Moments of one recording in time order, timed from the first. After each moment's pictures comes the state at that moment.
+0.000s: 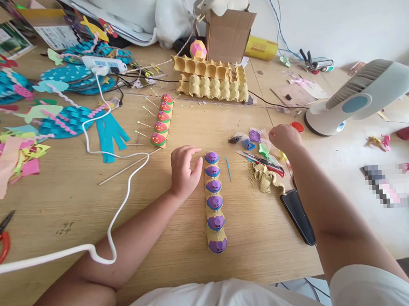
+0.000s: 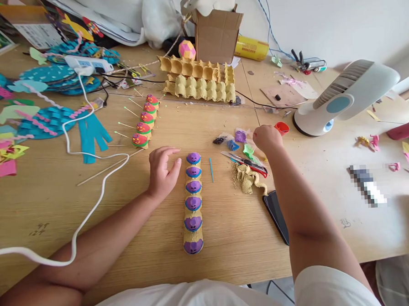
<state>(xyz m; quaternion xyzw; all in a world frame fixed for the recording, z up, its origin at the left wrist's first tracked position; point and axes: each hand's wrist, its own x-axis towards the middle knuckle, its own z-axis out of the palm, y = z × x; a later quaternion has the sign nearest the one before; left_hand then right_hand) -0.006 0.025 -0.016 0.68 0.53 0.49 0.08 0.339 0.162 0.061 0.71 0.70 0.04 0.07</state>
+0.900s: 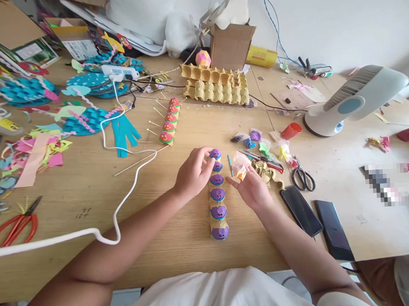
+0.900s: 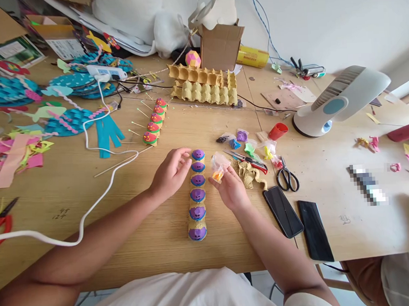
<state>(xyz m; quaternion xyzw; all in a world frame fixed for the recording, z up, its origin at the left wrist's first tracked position) -0.003 -0.005 0.025 0.70 0.52 0.44 0.21 0.211 -0.027 0.024 0.41 0.26 -0.70 -0.53</state>
